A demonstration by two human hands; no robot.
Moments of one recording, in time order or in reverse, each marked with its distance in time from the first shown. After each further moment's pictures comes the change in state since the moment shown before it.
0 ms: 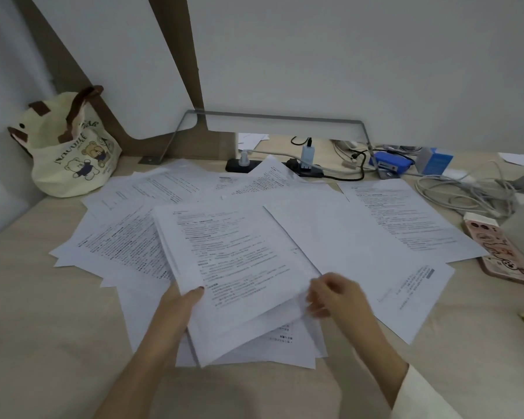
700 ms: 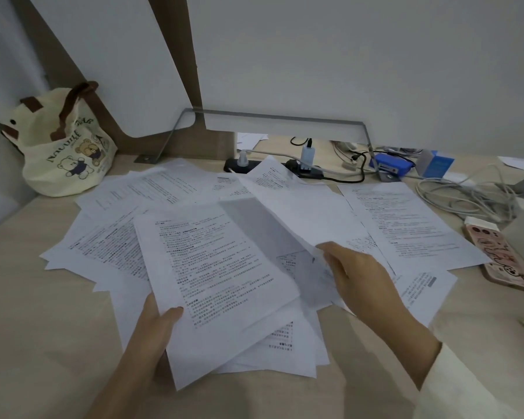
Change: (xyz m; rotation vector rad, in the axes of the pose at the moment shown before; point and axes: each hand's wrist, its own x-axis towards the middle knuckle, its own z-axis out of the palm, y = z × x) left_hand 0.019 -0.024 -0.024 0.093 0.115 0.016; right_hand 0.023 -0.026 -0.028 -0.779 0.119 -0.626
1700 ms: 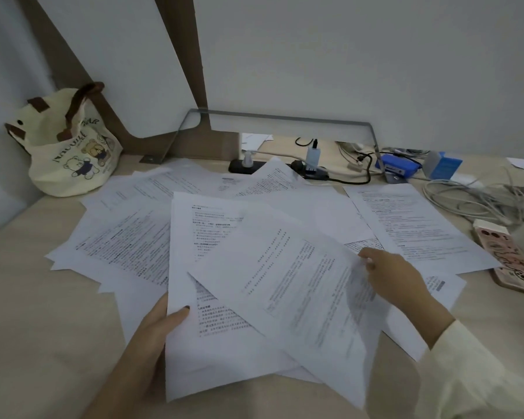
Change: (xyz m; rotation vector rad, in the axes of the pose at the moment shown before) left_hand -0.018 0.010 -0.010 -0.227 -0.172 -0.053; right_hand 0.023 0.052 0.001 -0.165 -0.266 0.464
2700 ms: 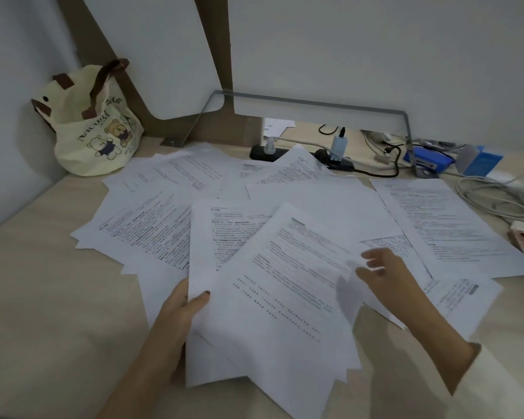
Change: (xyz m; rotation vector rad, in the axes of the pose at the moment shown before) left_hand 0.001 0.000 0.002 0.082 0.101 0.012; right_hand -0.015 -0.031 0.030 0.540 -0.043 0.014
